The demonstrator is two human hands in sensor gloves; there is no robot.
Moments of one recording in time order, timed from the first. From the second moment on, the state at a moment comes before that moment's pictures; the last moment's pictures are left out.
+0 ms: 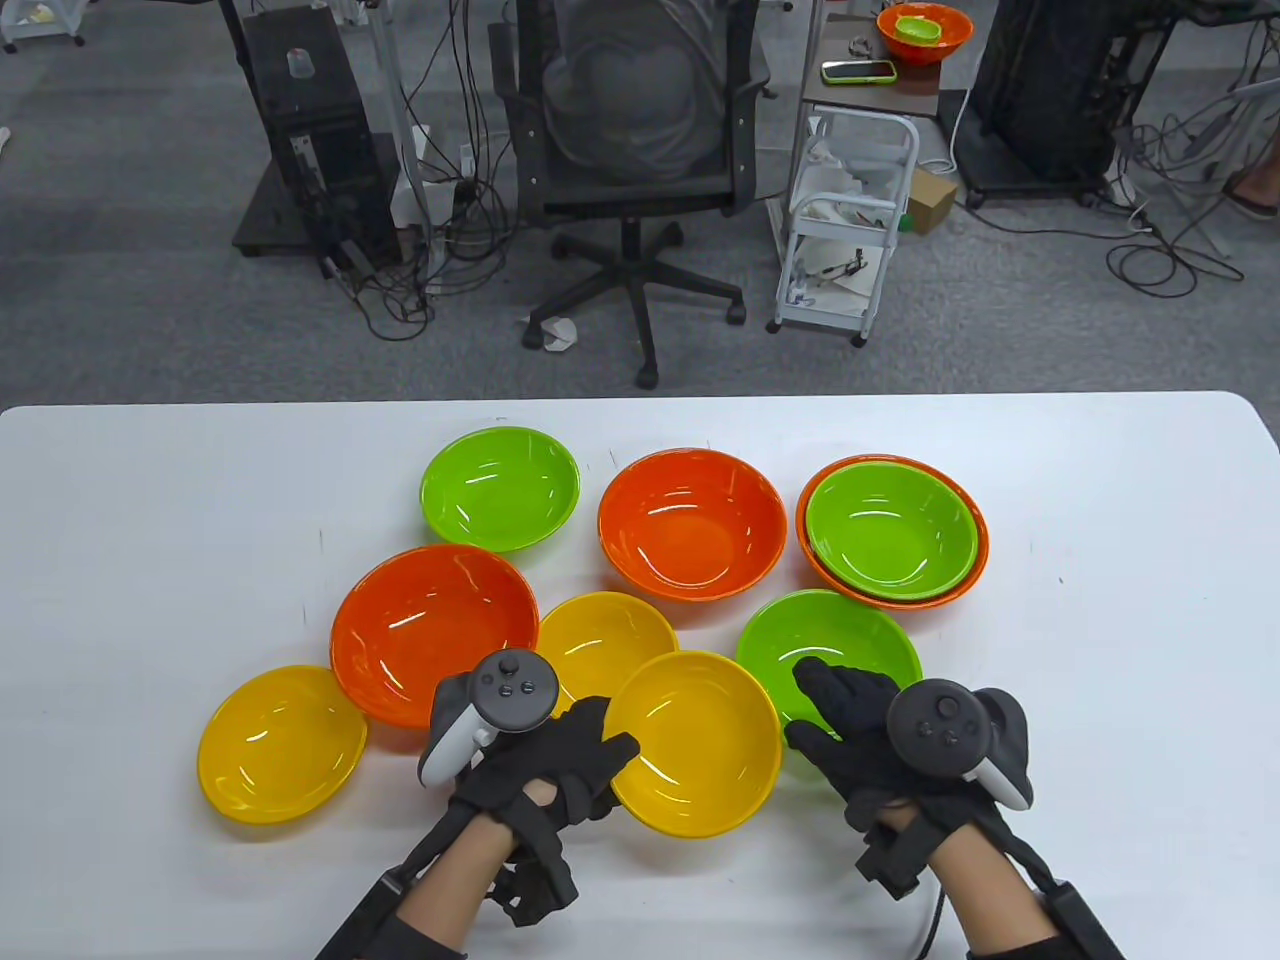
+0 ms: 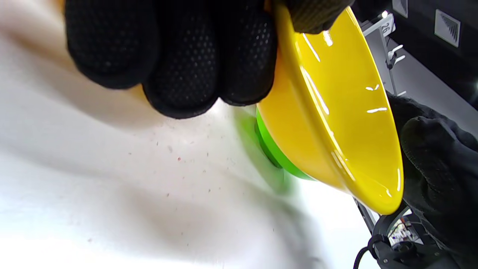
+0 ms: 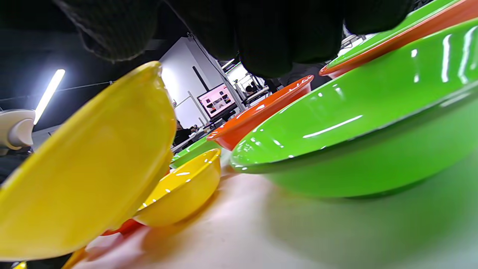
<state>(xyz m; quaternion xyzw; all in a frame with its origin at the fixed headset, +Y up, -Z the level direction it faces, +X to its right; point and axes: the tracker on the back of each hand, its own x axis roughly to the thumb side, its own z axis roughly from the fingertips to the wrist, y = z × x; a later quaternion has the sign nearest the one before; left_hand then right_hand) -0.139 -0.730 -0.313 -0.25 -0.15 0.39 0.87 0.190 -0.701 -0.300 0.19 -0.02 0.92 0.33</state>
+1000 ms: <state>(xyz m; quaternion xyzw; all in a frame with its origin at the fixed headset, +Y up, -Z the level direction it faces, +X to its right) -0.124 -0.719 -0.304 -0.22 -0.19 0.38 0.88 0.178 -0.708 -0.307 0.12 -0.04 0.90 0.43</state>
